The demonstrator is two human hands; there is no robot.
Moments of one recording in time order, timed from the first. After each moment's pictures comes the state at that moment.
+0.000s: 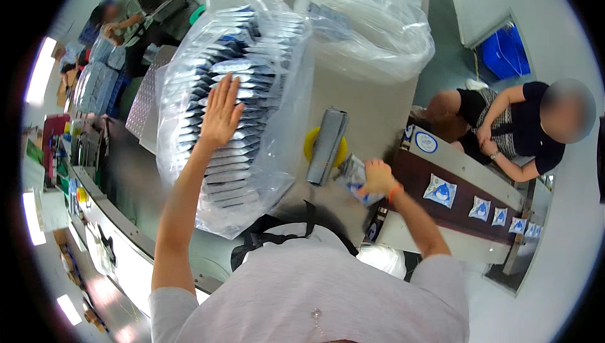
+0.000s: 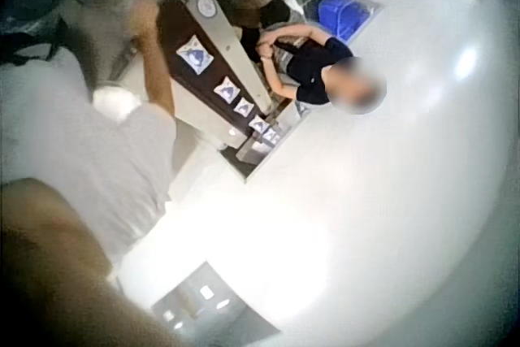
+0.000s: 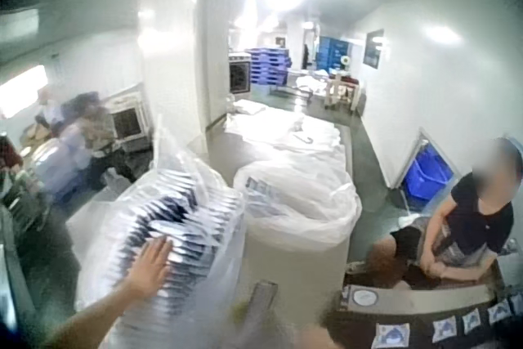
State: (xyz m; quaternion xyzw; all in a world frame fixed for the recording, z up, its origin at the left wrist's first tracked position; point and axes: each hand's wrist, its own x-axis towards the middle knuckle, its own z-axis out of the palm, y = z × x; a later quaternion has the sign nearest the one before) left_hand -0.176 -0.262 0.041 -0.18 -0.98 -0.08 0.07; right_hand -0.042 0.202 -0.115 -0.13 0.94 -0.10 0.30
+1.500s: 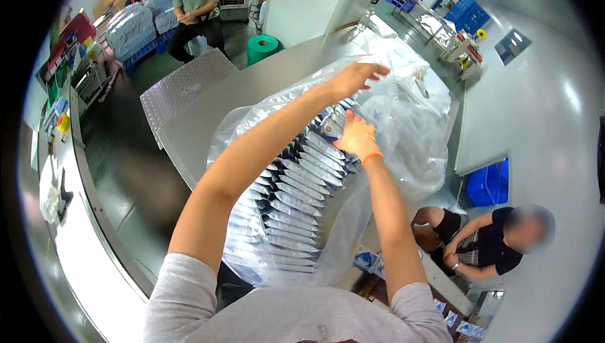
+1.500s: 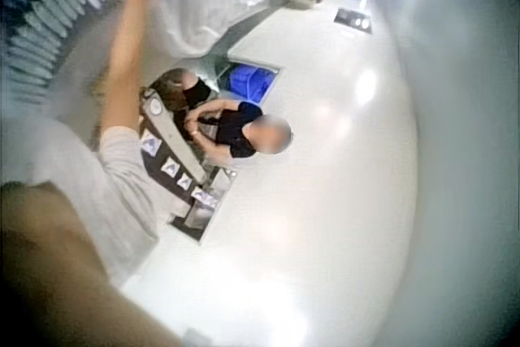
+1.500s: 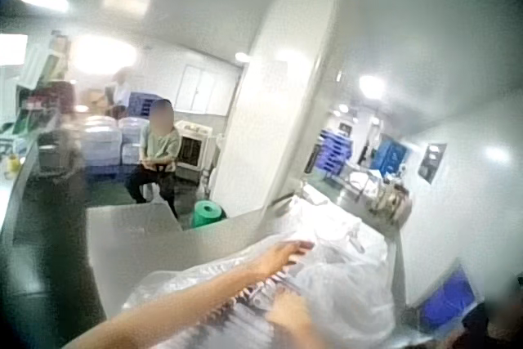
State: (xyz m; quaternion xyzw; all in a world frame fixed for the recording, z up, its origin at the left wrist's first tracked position) left_hand -0.373 -0.287 0.211 -0.19 -0.67 -0.72 -0.06; right_hand -0.373 -0.135 0.097 -0.19 0.97 0.07 0.09
